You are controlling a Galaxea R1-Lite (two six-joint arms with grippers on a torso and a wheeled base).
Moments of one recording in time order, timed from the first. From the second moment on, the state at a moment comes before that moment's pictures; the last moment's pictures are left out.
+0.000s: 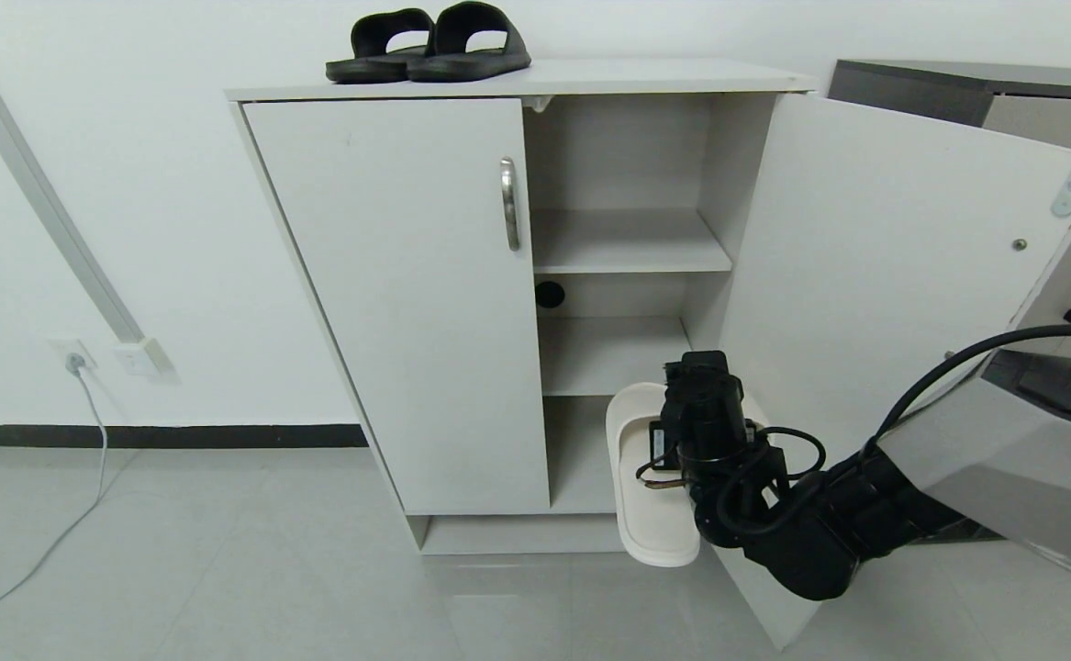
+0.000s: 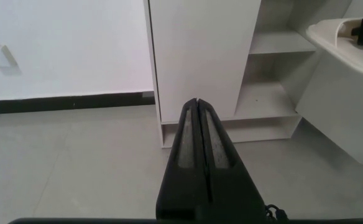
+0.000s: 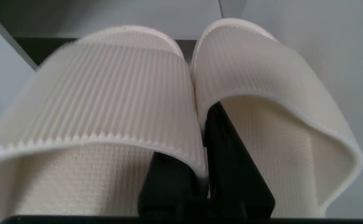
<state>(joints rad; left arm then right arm) 0.00 0.00 0.00 0.00 -0.03 0.02 0.70 2.17 -1.06 -0.77 -0.75 0.20</state>
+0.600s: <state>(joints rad) 0.00 0.00 0.00 0.00 -0.03 0.02 0.69 2.17 -1.05 -0.77 -0.73 0.20</state>
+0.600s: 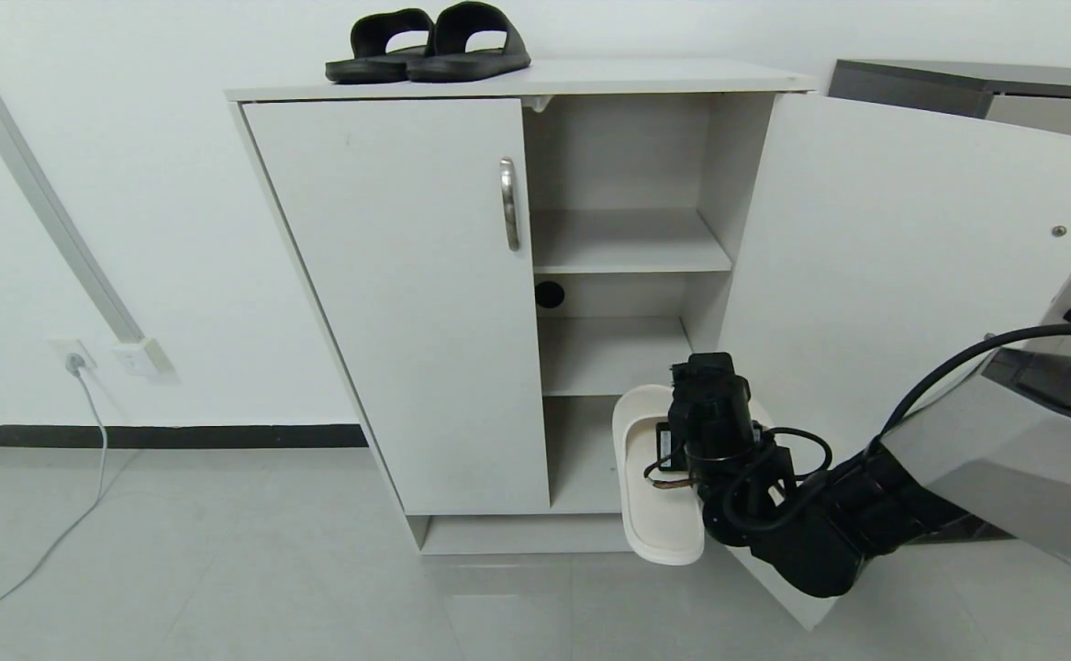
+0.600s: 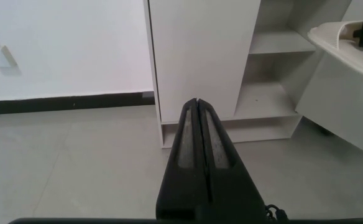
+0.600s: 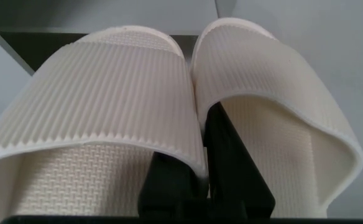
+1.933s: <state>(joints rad) 0.00 0.00 0.00 0.00 -0.03 0.02 0.80 2.32 -1.15 -0.85 -0.68 0.15</state>
